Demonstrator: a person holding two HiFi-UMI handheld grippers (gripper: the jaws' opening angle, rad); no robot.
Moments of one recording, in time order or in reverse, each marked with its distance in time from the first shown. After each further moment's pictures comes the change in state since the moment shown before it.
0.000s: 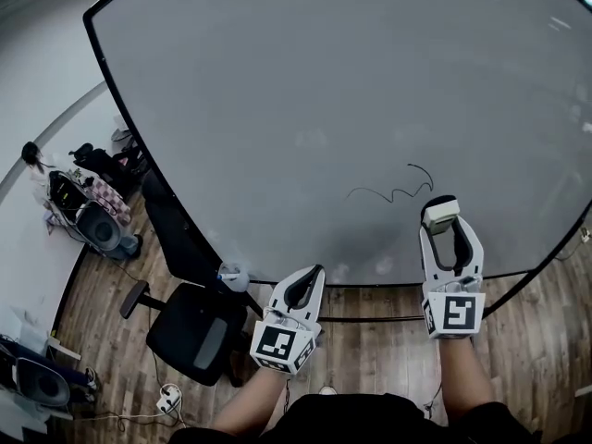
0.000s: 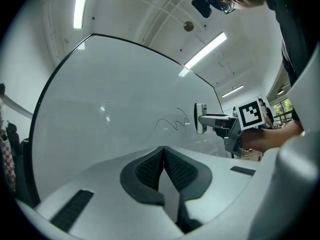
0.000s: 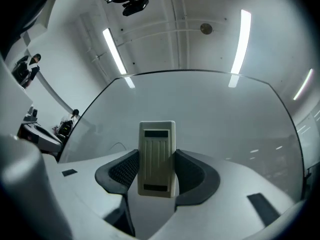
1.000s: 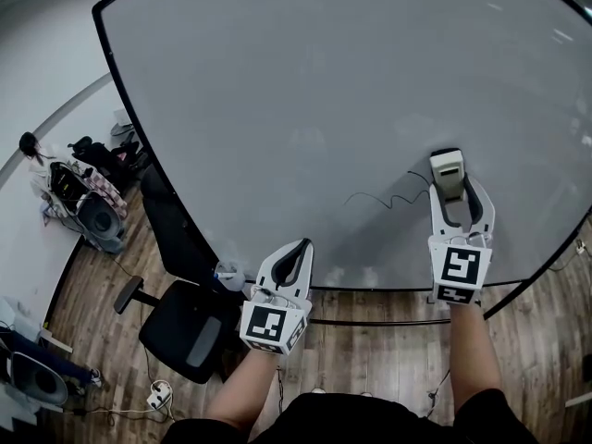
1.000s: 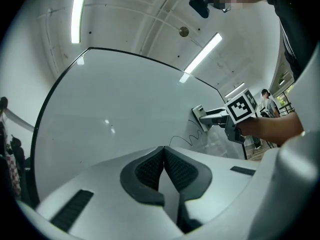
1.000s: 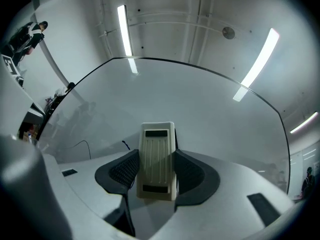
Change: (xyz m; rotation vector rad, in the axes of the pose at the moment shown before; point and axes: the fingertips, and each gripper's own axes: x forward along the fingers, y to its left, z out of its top) left arm 0.023 0.032 0.048 0.083 -0.094 0.065; right arm 0.064 -0.046 0.034 -0.196 0.141 -0.103
